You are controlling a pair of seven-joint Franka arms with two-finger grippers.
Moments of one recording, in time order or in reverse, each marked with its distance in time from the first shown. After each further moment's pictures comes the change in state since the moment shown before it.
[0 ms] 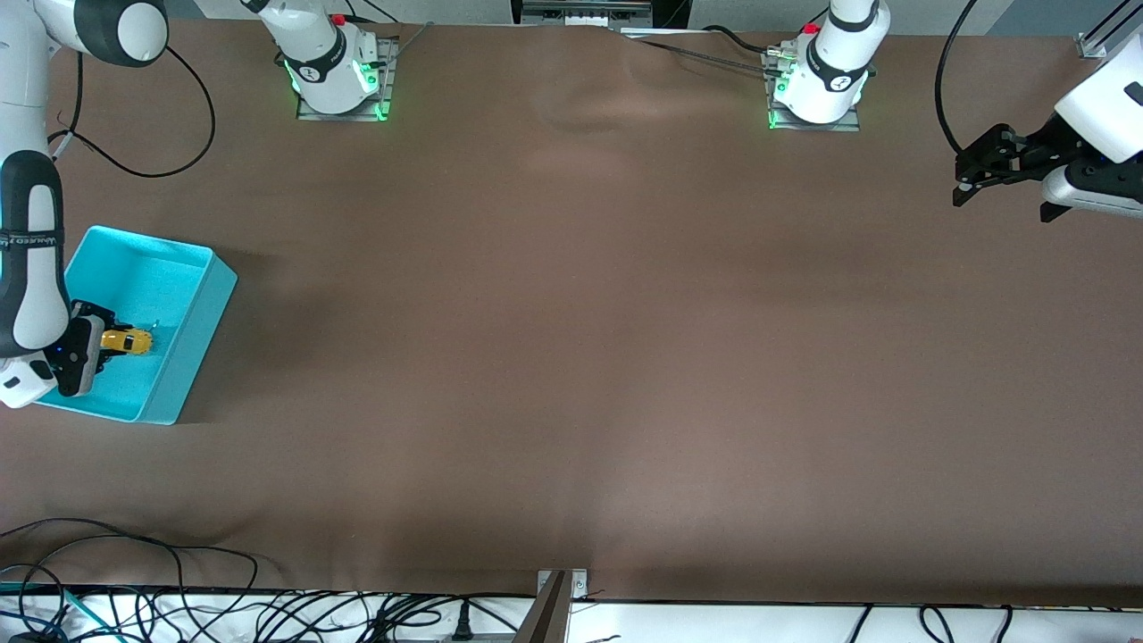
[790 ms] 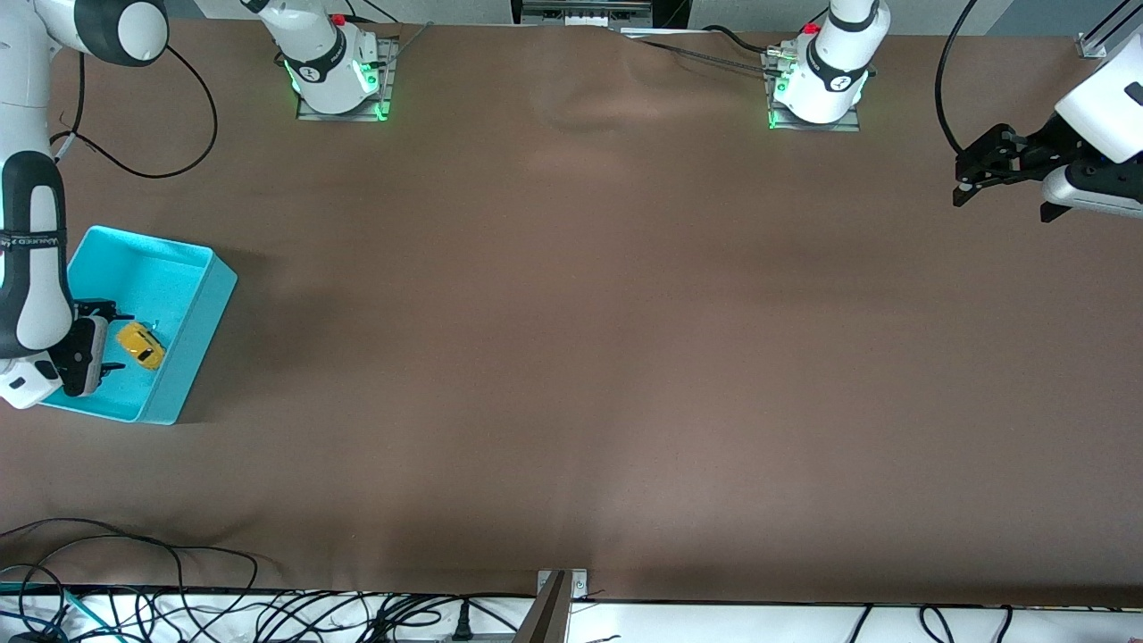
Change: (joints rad) left arm 0.000 0.000 0.000 0.000 0.000 0.000 0.000; right arm 0.001 -0.006 0.009 0.000 0.022 -0.004 -0.023
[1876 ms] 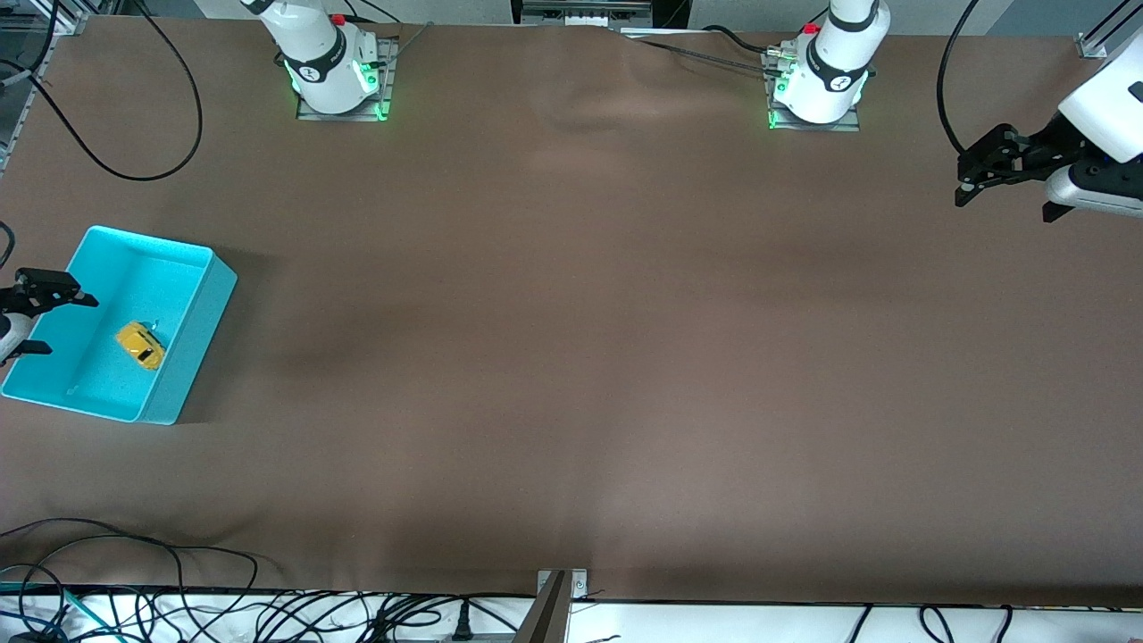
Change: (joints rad) left arm 0.001 0.001 0.002 0.003 0.000 0.000 0.000; right arm 0.124 -0.314 0.011 0.041 0.056 -0.234 0.747
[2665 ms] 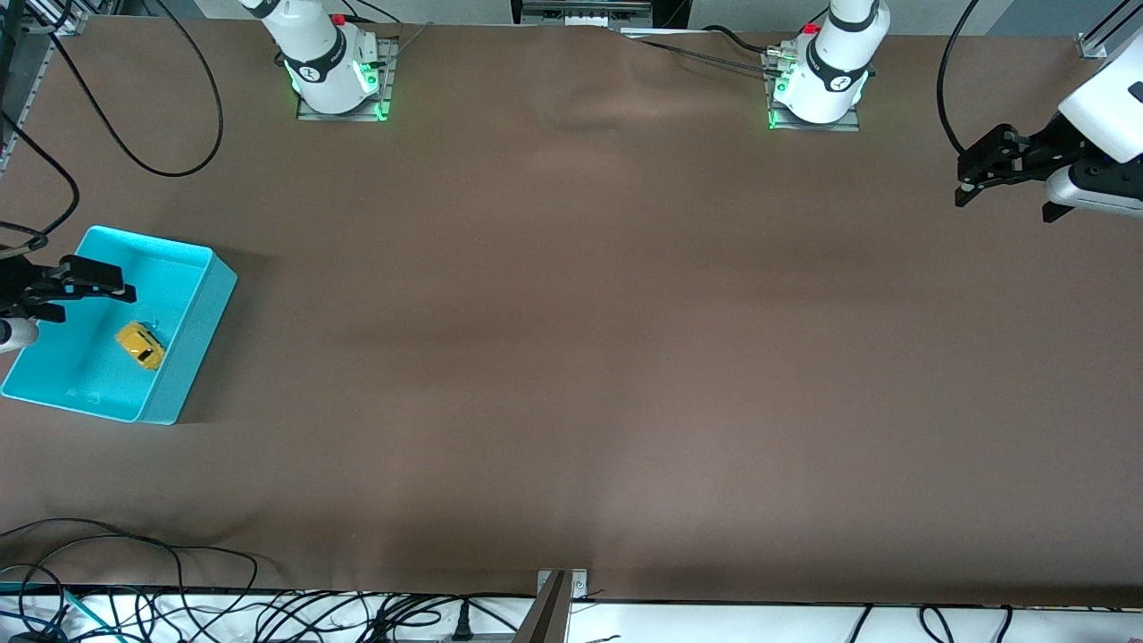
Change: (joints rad) left arm 0.000 0.000 0.000 0.000 0.000 0.000 0.000; right arm 0.178 -0.151 0.006 0.000 -0.001 -0.057 0.717
